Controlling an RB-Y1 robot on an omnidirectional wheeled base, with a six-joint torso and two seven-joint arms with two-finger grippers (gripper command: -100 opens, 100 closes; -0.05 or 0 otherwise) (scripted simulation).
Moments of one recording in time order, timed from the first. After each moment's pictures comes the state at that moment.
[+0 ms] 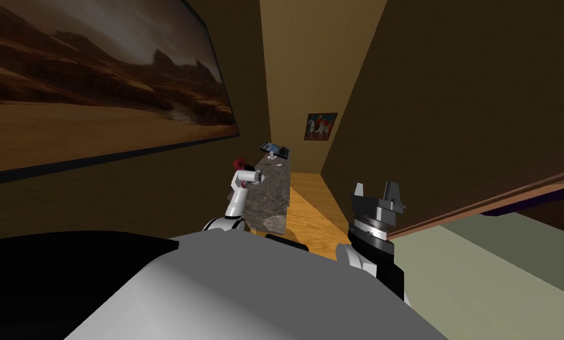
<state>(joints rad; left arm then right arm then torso) -0.38 0.17 0.24 -1.73 0.02 1.27 0.04 0.54 0.05 0.05 -2.28 -0.10 -0.55 -0.06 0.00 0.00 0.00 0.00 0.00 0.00</state>
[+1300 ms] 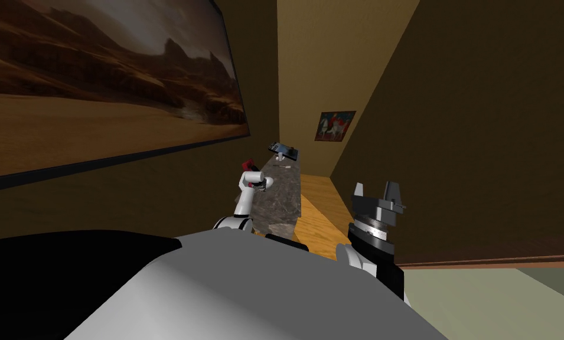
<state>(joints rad) -0.44 0.04 0.28 -1.63 -0.02 1.52 0.06 0.54 0.05 0.05 -2.28 -0.10 -0.55 -0.06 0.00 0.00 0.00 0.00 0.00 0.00</state>
